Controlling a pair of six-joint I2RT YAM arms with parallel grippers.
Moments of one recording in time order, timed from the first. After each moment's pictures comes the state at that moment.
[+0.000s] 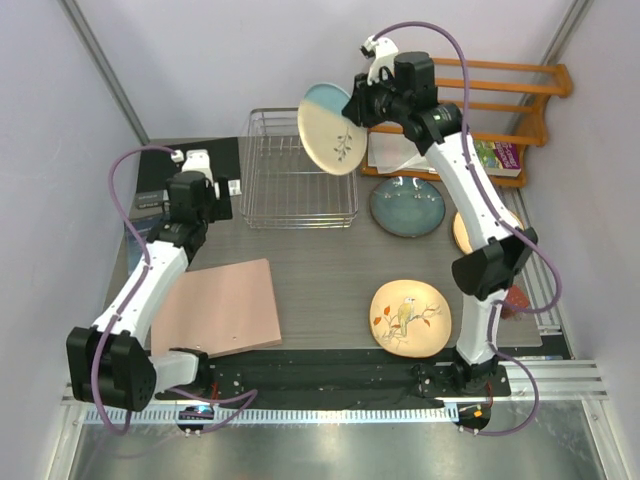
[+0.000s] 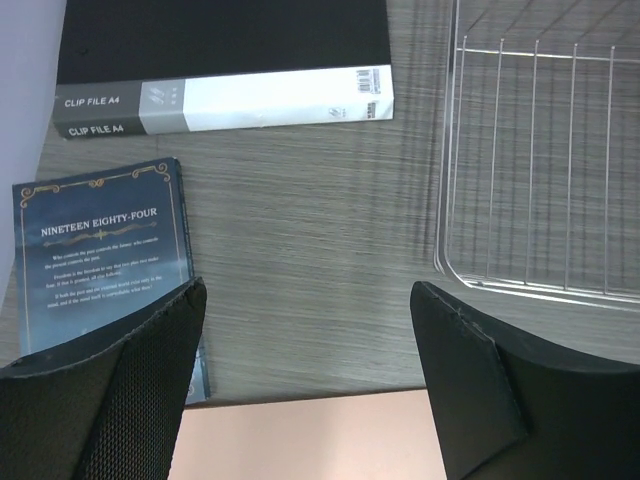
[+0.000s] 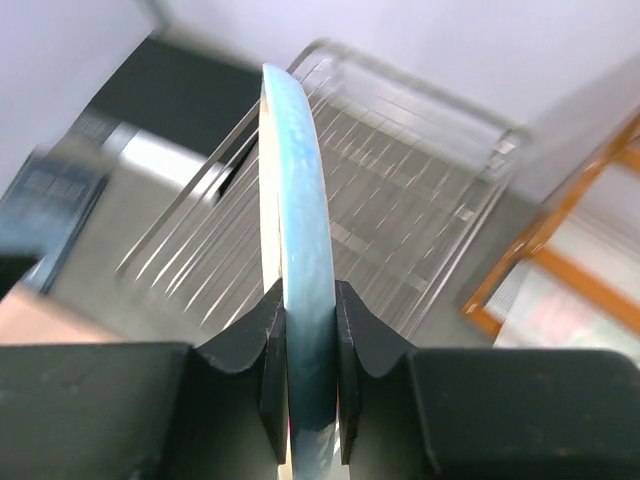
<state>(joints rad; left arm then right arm) -0.17 1.21 0.98 -0.26 -0.29 -0.08 0.39 1.91 2.23 -0.66 -0.33 0.03</state>
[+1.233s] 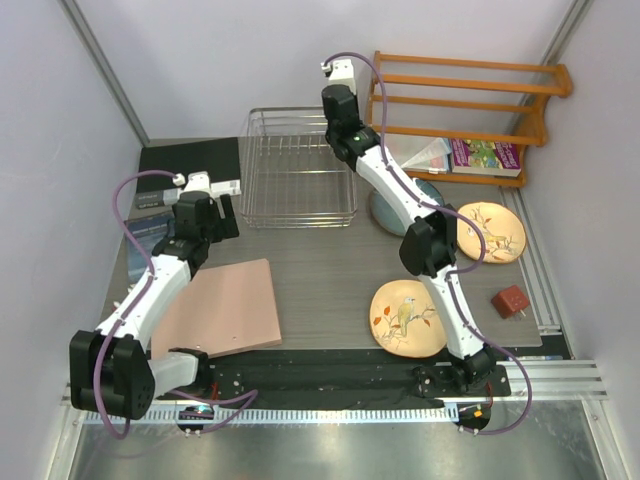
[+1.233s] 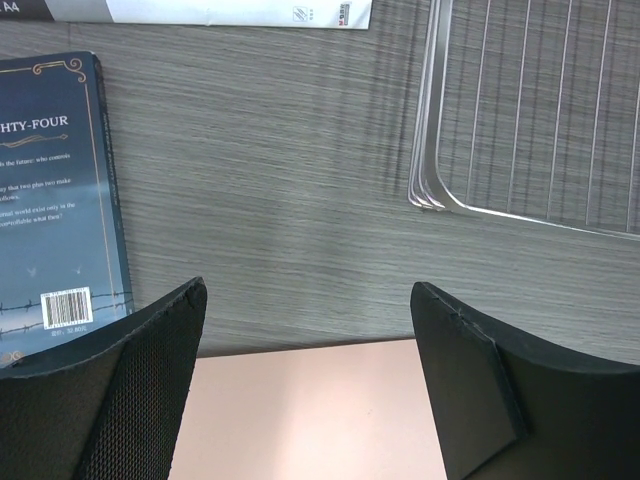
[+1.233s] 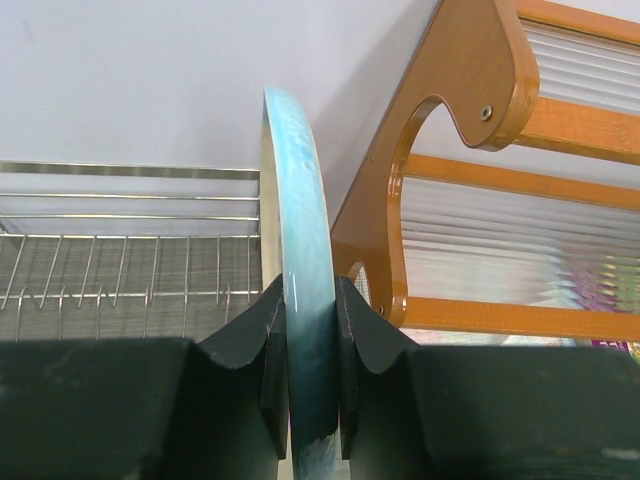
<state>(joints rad) -0.16 1.19 0.81 -0.23 -0.22 -0.24 0.55 2.43 2.51 -0.25 0.66 -0.05</state>
